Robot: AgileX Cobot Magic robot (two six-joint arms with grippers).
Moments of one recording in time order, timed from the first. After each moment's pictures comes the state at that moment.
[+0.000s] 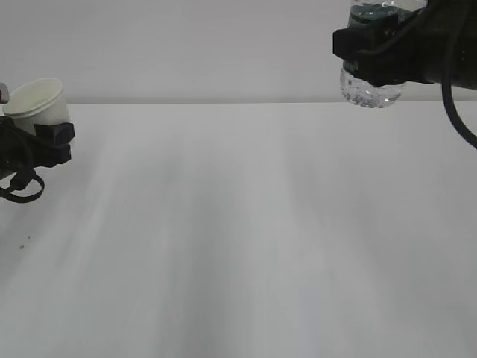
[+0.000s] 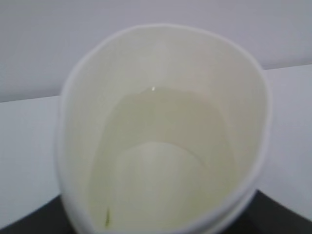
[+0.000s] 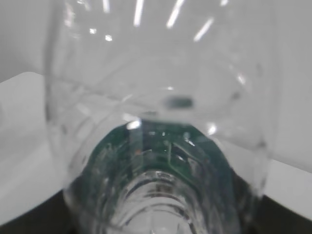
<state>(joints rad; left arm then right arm) -0.06 1.81 -0.67 0.18 -0.81 -0.12 0.32 1.30 -0.84 -0.81 -0.19 0.71</state>
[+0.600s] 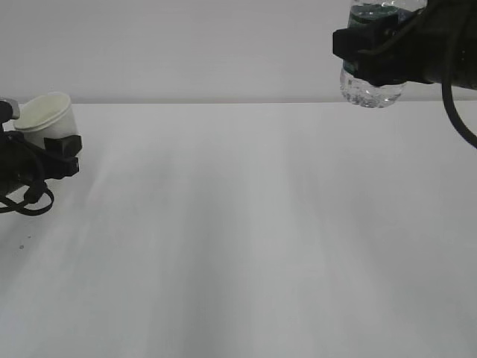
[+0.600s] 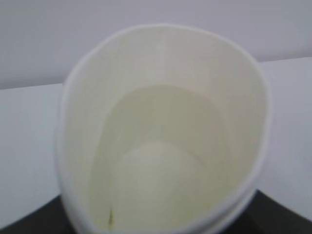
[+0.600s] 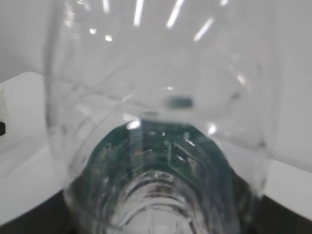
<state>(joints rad) -0.06 1.91 -0.68 0.18 -0.90 -0.12 0.32 1.30 -0.84 -0.81 -0.19 0.71</state>
